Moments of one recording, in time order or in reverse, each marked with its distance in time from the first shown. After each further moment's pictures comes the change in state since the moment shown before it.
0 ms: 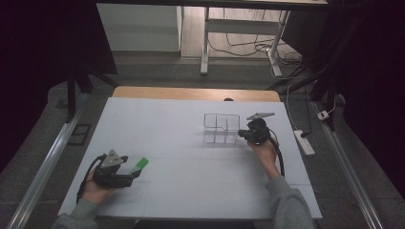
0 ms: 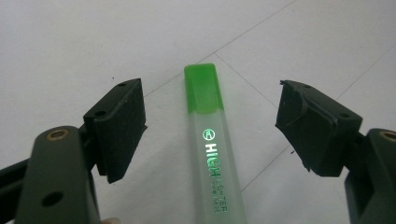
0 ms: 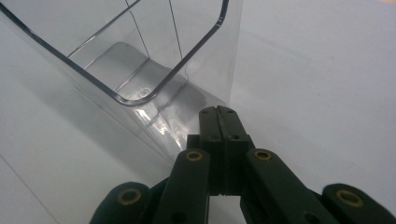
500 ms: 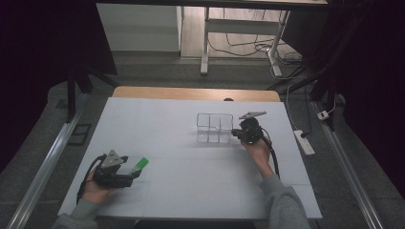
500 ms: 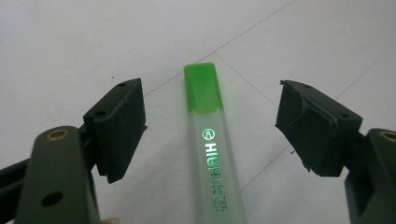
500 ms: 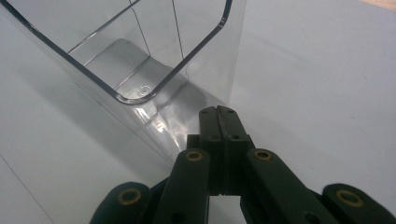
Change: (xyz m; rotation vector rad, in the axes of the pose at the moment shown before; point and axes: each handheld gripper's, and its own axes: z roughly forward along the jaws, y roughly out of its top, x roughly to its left) left arm 0.000 0.000 0.000 0.000 0.000 -0.001; right arm 0.018 0.011 0.013 0.003 0.008 -0.029
